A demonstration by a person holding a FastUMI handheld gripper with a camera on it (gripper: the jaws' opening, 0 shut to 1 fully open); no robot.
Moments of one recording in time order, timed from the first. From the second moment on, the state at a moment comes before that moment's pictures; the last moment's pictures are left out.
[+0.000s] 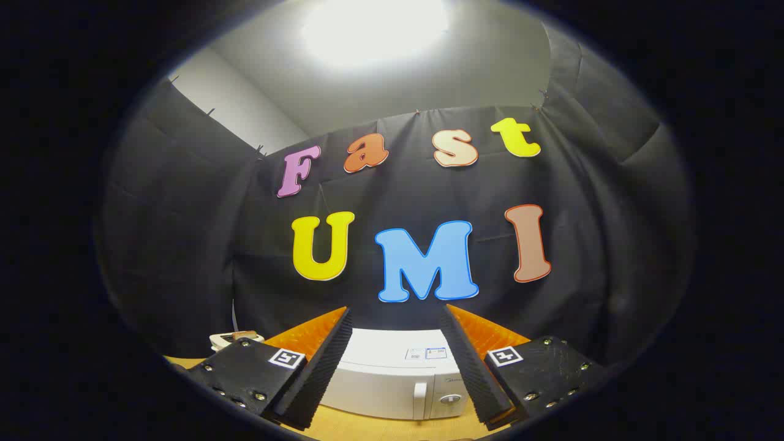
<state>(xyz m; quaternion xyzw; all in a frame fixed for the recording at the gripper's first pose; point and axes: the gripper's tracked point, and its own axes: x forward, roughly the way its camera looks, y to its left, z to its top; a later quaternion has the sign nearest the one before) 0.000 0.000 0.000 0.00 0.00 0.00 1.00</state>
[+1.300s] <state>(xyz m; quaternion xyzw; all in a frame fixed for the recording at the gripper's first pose) -0.003 0.036 -0.004 0.06 0.00 0.05 1.00</state>
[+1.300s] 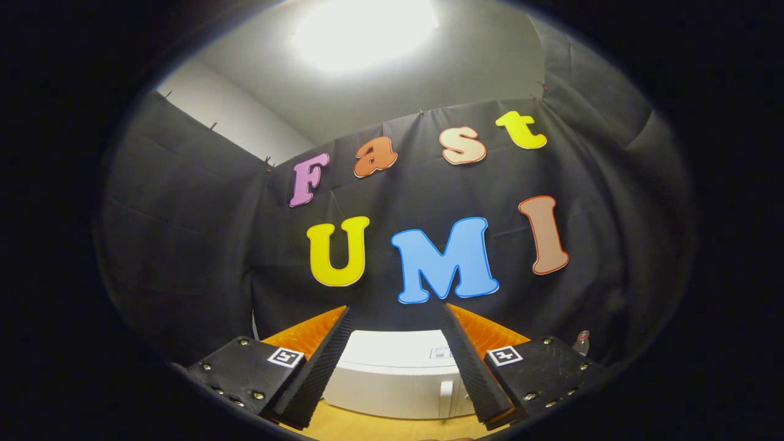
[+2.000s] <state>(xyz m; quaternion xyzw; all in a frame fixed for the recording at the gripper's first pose) -0.056 0.033 -0.040 0.04 0.02 0.04 1.00</state>
